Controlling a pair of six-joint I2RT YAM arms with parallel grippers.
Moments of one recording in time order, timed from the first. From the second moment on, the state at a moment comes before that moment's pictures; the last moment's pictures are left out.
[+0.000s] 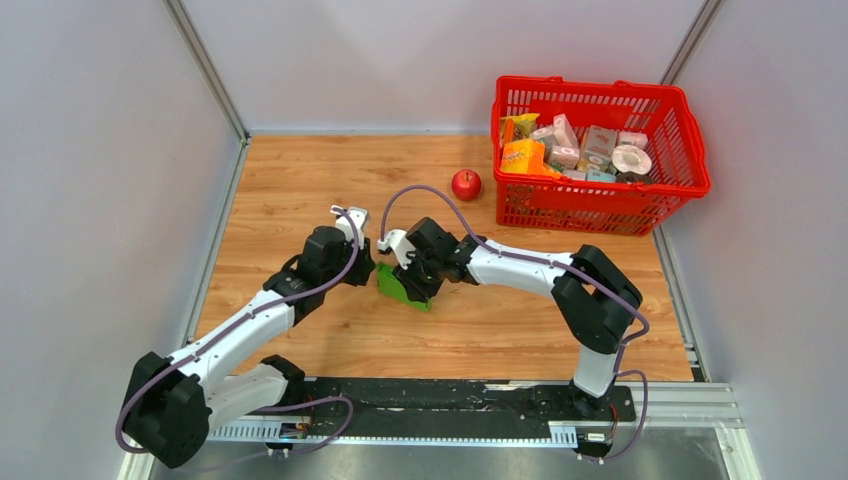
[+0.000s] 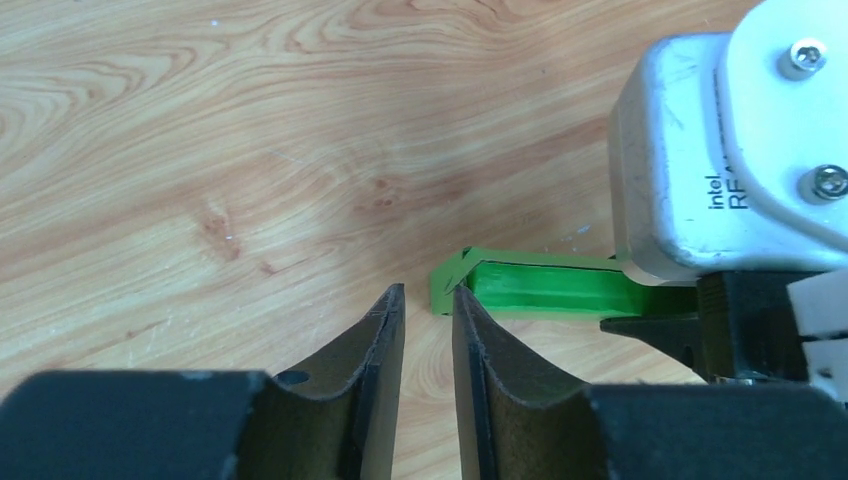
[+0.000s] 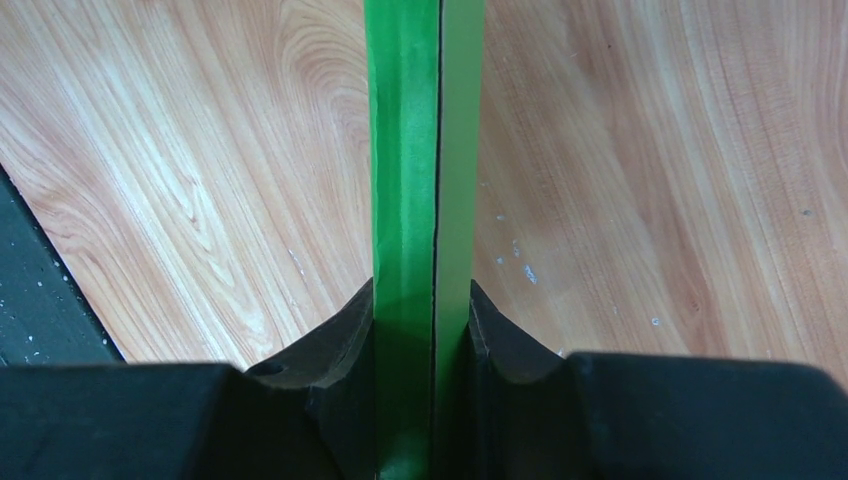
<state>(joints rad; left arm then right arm) -0.52 1.02 0.58 -0.16 -0.03 -0.20 0.92 1.81 1.20 -0.34 -0.25 -0.09</state>
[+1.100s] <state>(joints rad) -0.52 1.08 0.59 -0.10 0.06 -0.19 0.91 1.81 1.20 -0.35 -0.29 -0.09</state>
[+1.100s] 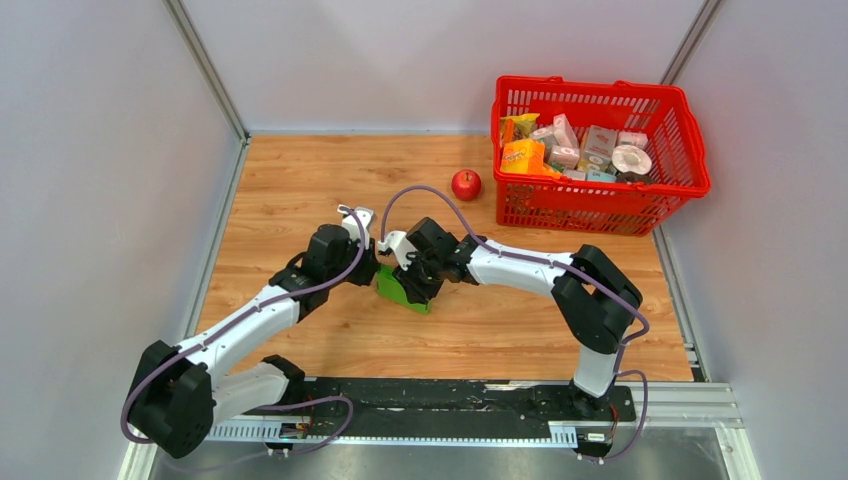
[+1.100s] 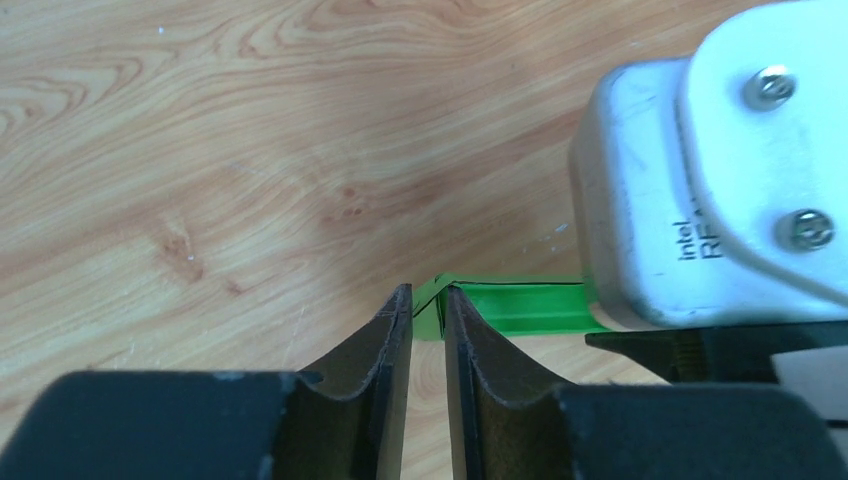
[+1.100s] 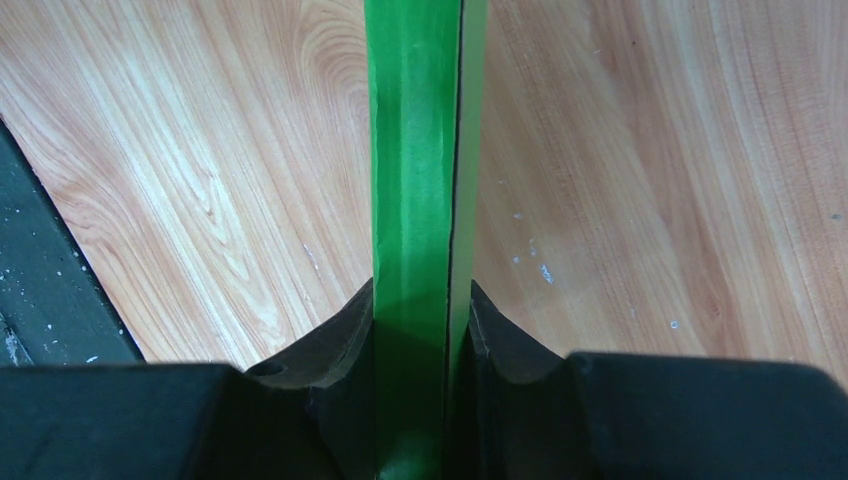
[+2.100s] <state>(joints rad) -0.52 1.11 0.59 -0.11 0.07 -0.19 0.91 1.81 1.20 -0.35 -0.30 -0.09</state>
